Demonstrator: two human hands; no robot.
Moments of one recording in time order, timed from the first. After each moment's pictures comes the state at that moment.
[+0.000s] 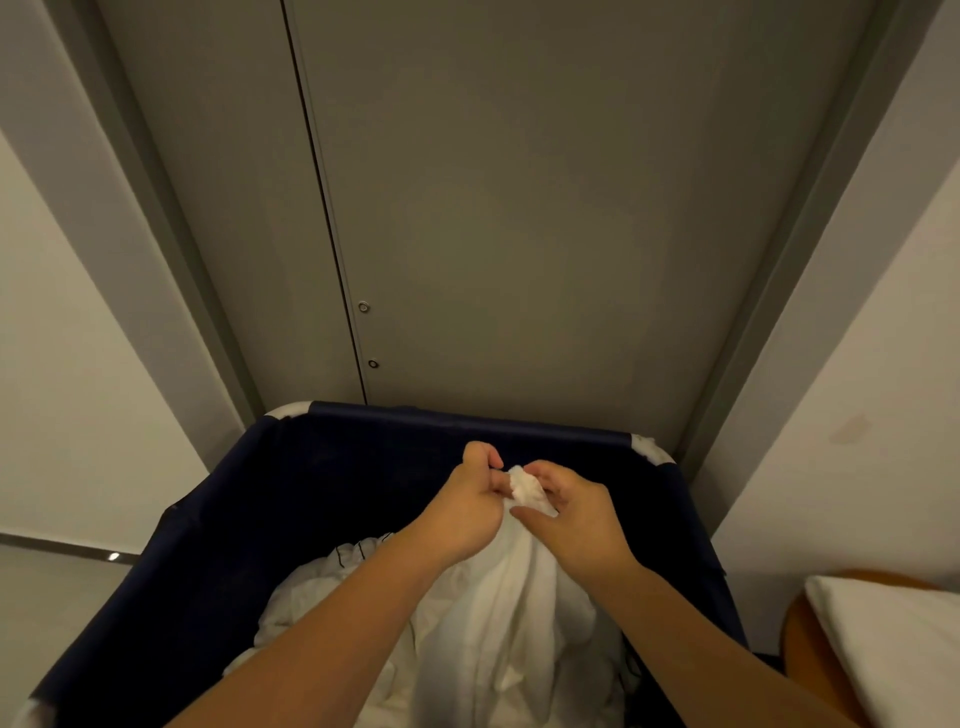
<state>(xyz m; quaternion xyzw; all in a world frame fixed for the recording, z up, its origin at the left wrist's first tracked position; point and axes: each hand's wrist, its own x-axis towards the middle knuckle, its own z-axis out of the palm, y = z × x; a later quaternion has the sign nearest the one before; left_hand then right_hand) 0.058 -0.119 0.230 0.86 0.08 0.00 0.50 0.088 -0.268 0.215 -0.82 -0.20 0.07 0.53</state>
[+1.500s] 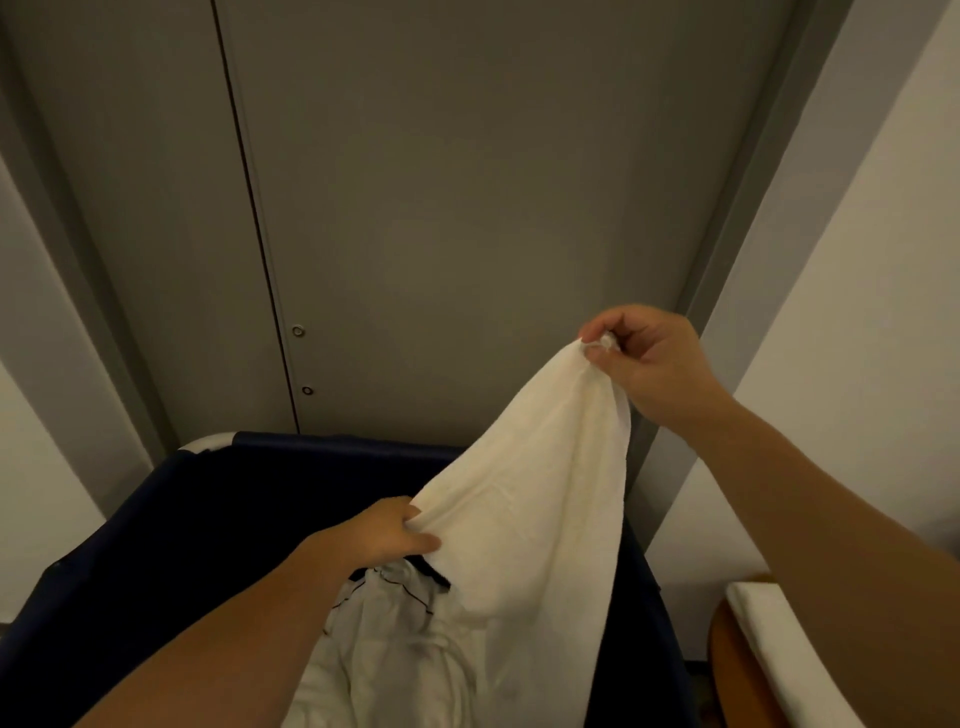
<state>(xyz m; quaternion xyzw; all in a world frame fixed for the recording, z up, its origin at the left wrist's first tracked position) 0.113 -0.051 0.171 0.90 0.06 -0.17 0.40 0.162 -0.329 0.383 -0.80 -0.33 -0.17 0.47</state>
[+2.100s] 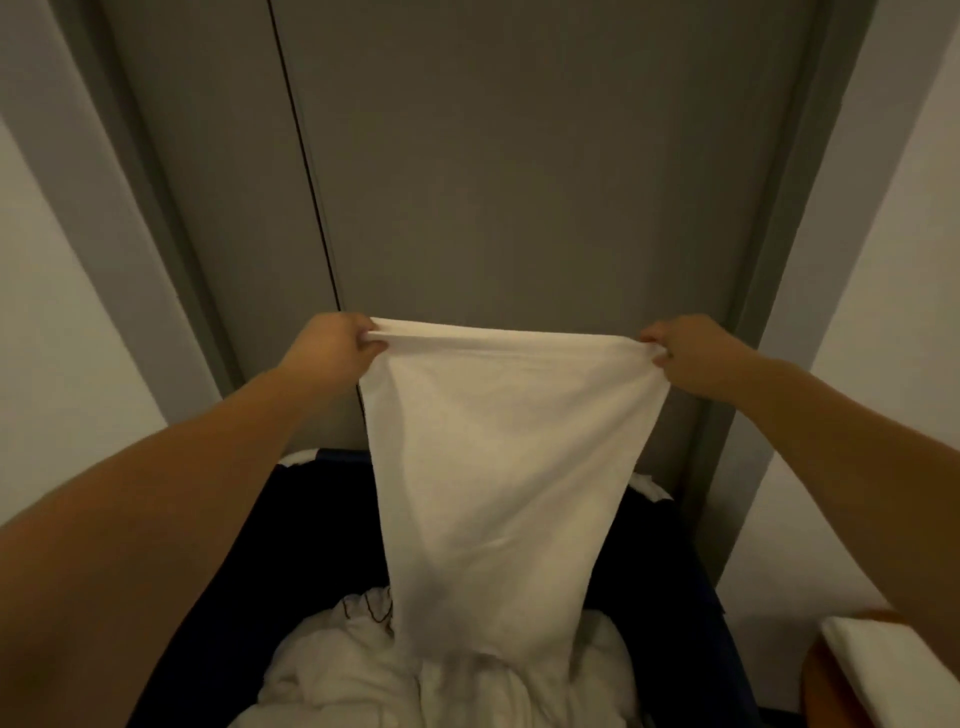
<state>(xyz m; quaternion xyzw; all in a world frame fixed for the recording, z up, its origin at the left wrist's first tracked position) 0.099 -0.003 0.392 0.95 0.13 0.22 0.17 0.223 -0.368 0.391 -0.96 -0.23 -0.05 0.13</state>
